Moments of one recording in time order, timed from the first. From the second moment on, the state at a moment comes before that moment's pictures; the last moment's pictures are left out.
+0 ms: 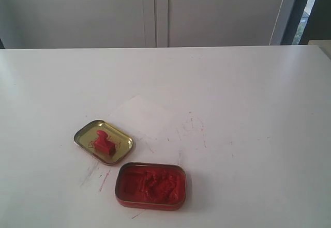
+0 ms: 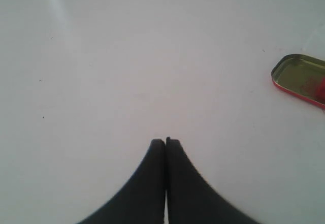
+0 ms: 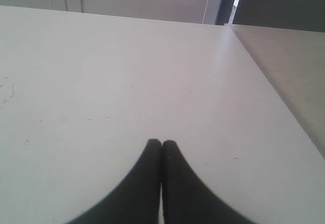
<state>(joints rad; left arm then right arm) 0.06 0.00 0.02 -0.13 0.42 0.15 -0.01 0.01 0.00 -0.14 0.35 0.07</state>
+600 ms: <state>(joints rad) 0.06 0.00 0.02 -0.13 0.21 0.15 -0.01 0.01 0.00 -0.14 0.35 0.07</state>
